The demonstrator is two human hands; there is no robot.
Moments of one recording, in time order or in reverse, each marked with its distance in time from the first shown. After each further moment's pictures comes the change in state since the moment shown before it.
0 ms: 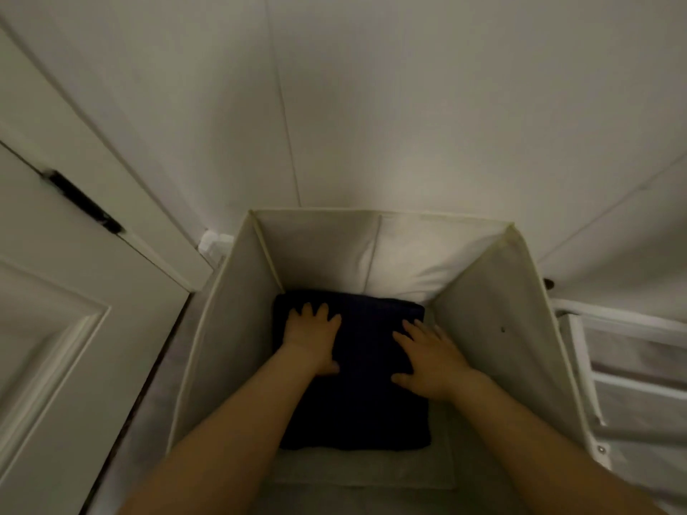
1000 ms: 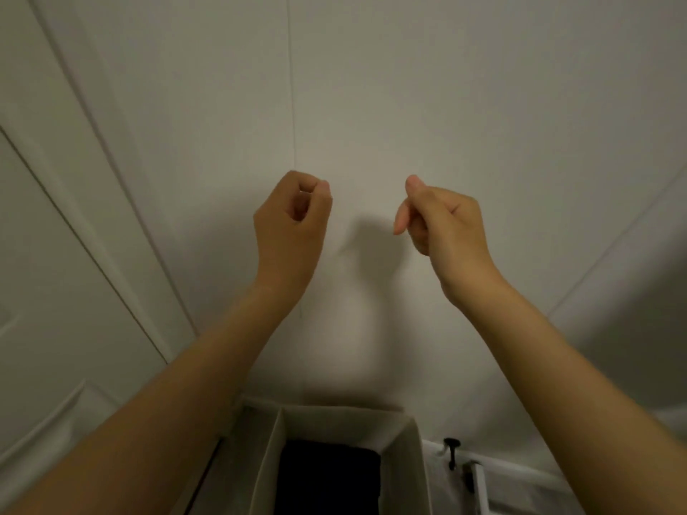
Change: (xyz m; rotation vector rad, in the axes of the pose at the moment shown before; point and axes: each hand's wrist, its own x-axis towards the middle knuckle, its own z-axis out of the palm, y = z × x) left_hand -0.348 -0.082 -0.520 -1.500 1.468 0.270; right_hand -0.328 -0.137 -0.573 1.200 1.015 -0.453
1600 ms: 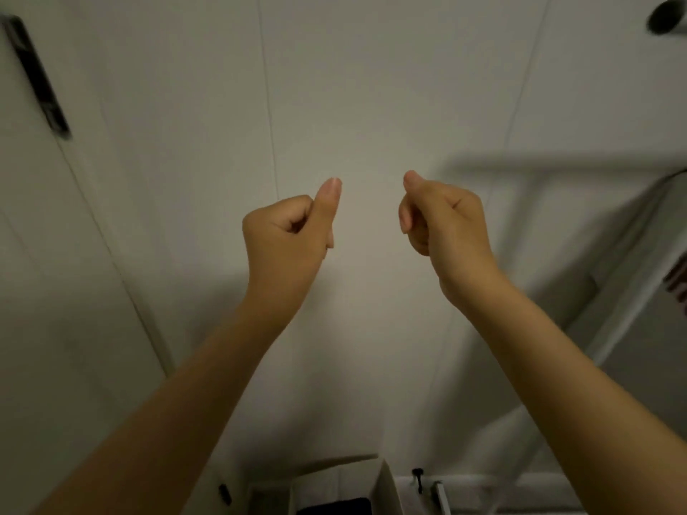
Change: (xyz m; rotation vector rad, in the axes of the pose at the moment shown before) left_hand 0.070 0.433 -0.069 -0.175 -0.200 0.349; right_hand -0.036 -0.441 -0.028 0.026 0.215 -0.248
